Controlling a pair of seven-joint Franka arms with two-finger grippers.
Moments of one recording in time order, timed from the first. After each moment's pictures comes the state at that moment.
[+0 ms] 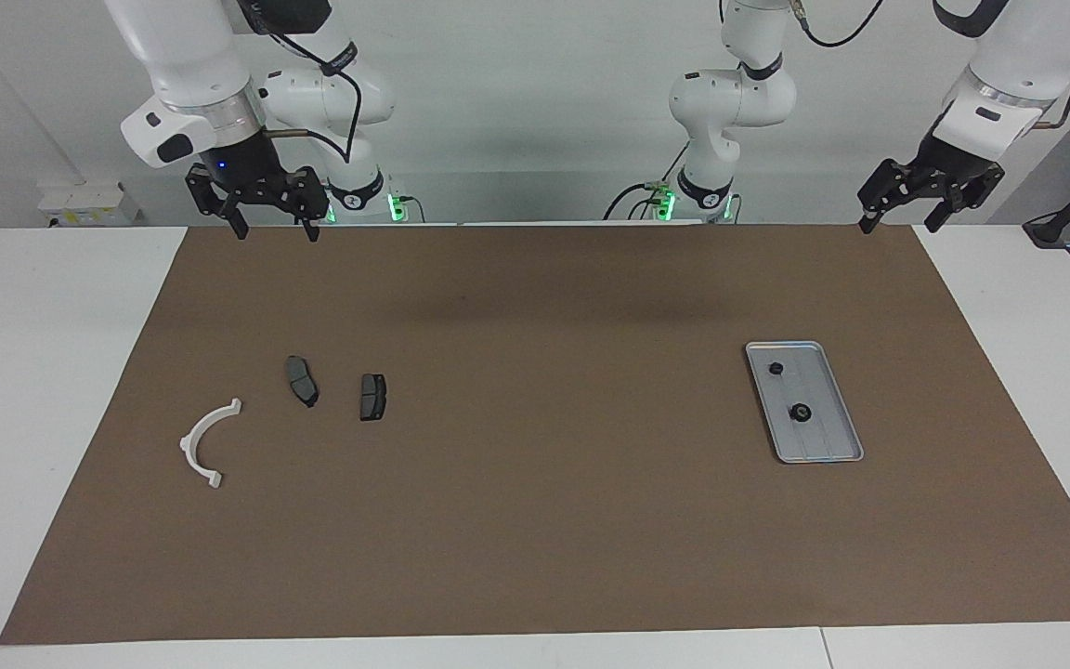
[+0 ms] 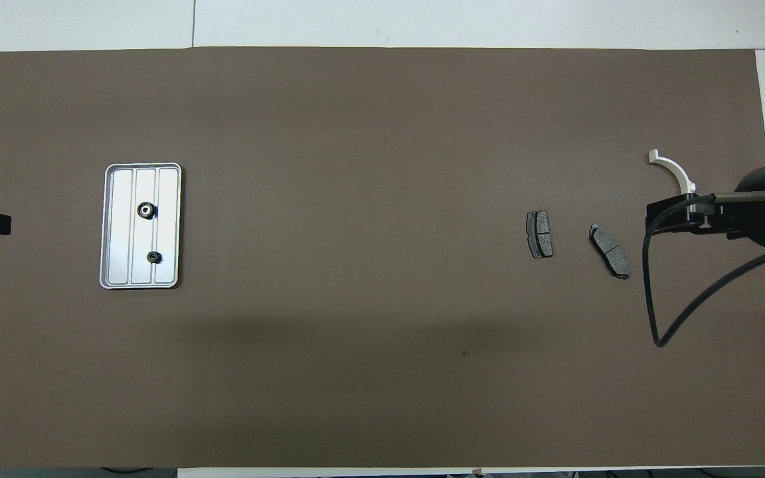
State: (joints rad) left arm -0.10 -0.08 0.13 -1.61 -0.02 1.53 0.06; right arm 0.01 -0.10 0.09 -1.68 0.01 1.57 0.17
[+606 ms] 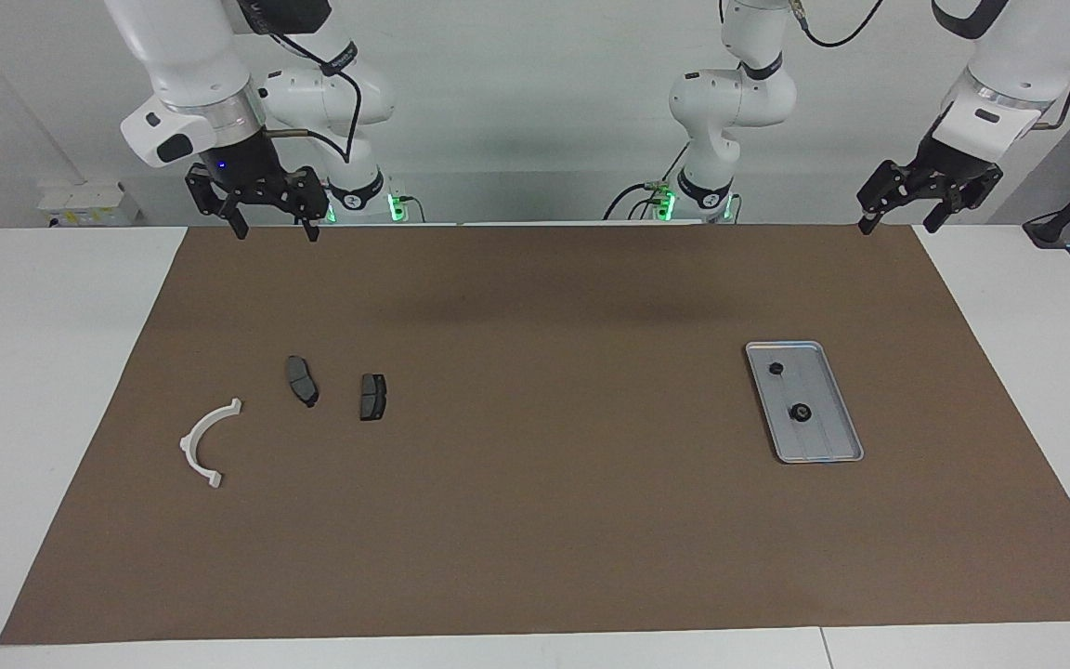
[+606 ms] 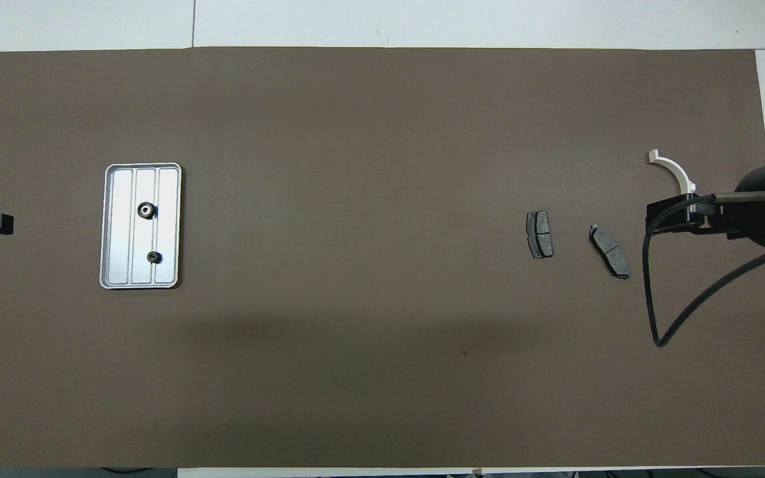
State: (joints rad) left arm -0.10 -0.10 0.13 -1.67 -0.02 1.60 0.03; right arm 0.01 -0.10 0.09 -1.68 0.01 1.57 0.17
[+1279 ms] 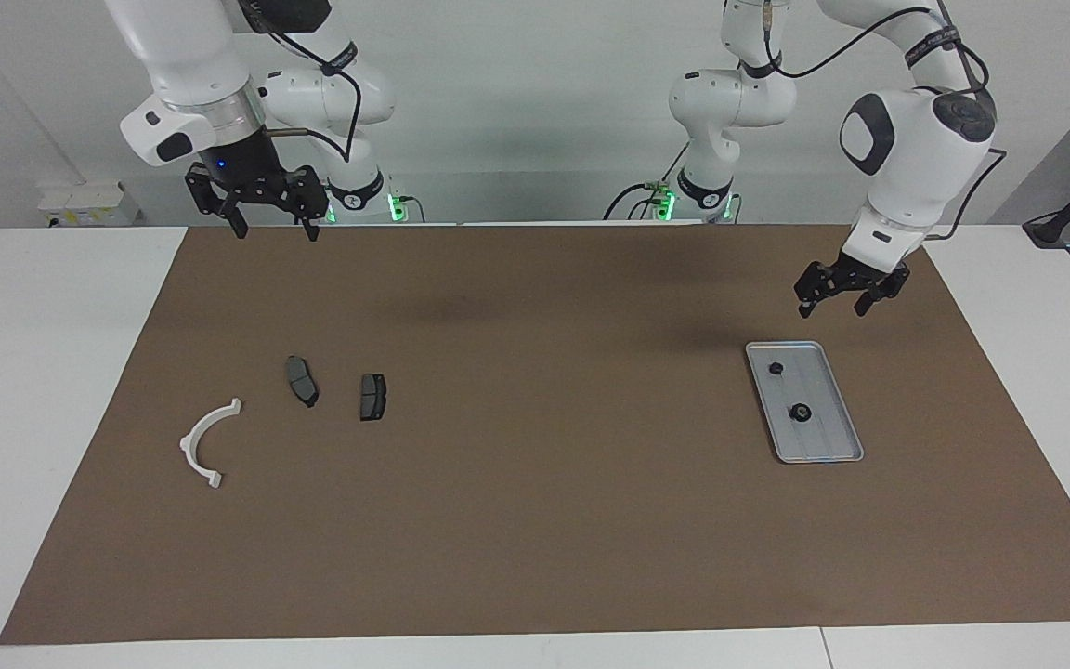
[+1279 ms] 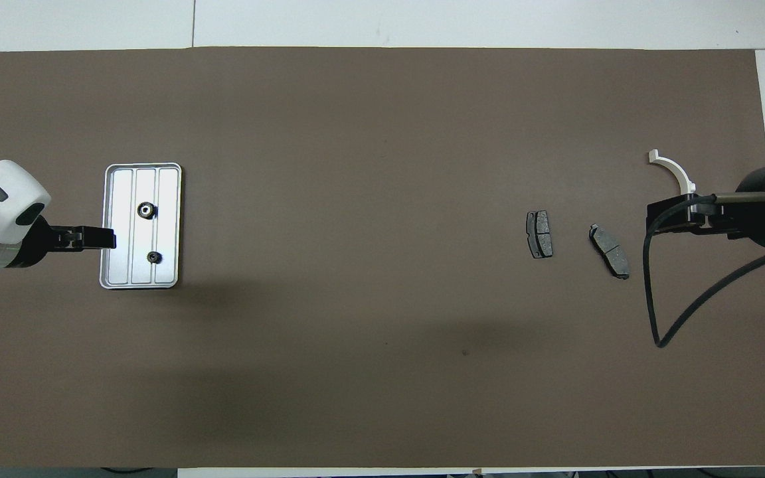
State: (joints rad) left arm -0.11 -0.10 0.12 -2.17 -0.02 2.15 0.06; right arm 0.01 -0.10 0.09 -1.68 0.01 1.57 0.17
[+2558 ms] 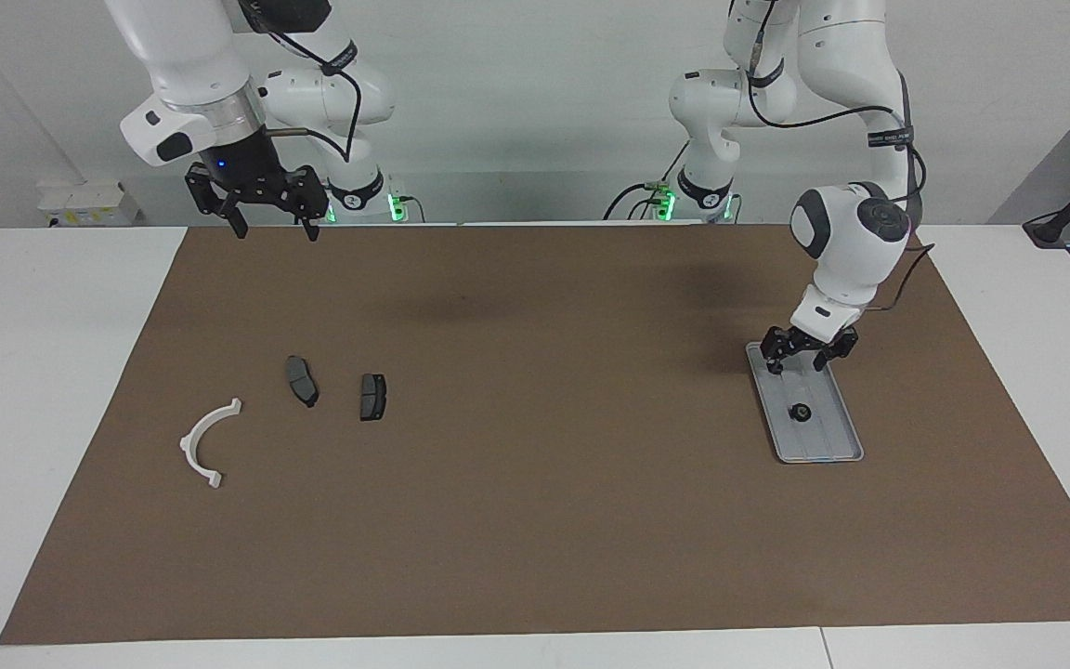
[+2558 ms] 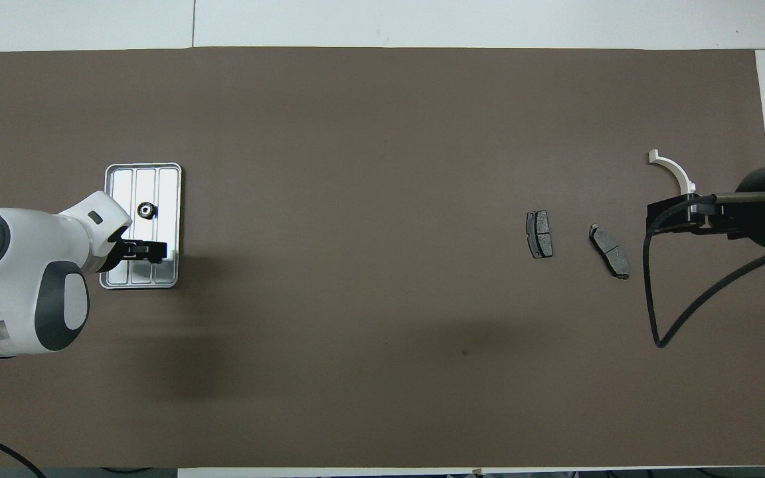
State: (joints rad) left arm -0.13 0.08 0.12 -2.33 -0.02 2.49 0.08; right arm 0.01 -0.10 0.09 -1.68 0.01 1.57 0.17
